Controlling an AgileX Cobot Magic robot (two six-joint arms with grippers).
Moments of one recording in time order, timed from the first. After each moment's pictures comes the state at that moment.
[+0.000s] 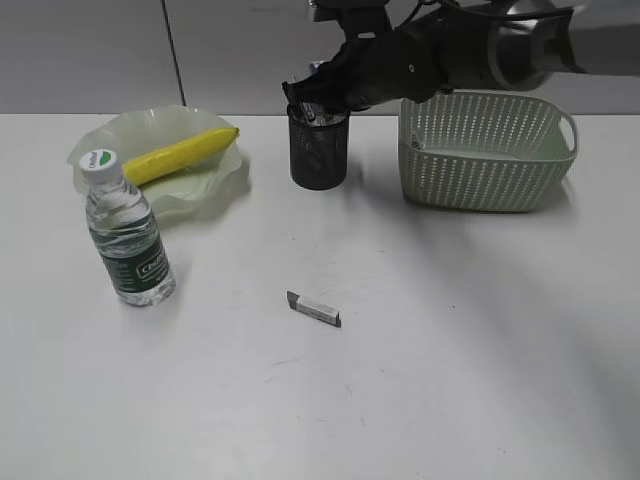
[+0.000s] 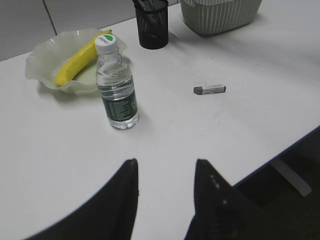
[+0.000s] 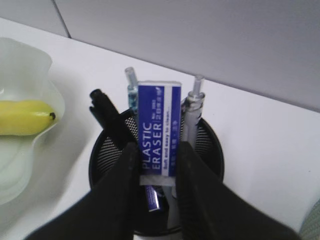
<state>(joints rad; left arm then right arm) -0.51 -0.01 -0.54 -0.04 1.06 0.06 0.52 2.27 -1.73 -0.17 0.11 0.27</state>
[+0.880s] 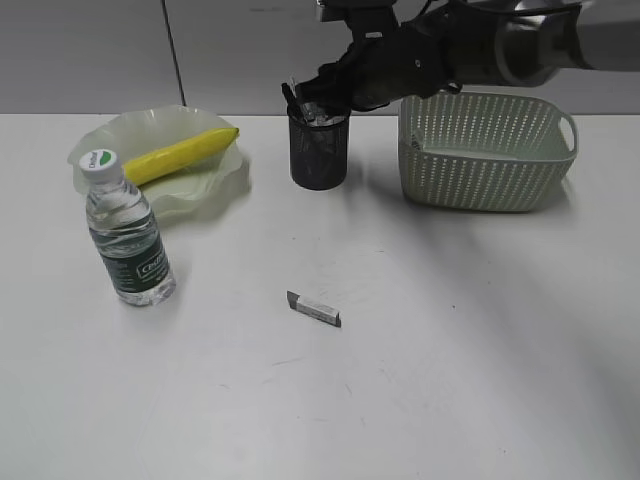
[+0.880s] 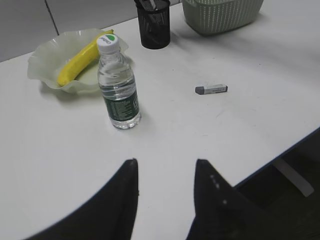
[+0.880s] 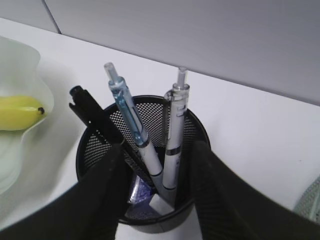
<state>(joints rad) -0.51 -0.01 -0.54 -0.04 1.06 0.06 0.51 2.26 -1.73 -0.16 0.14 0.27</state>
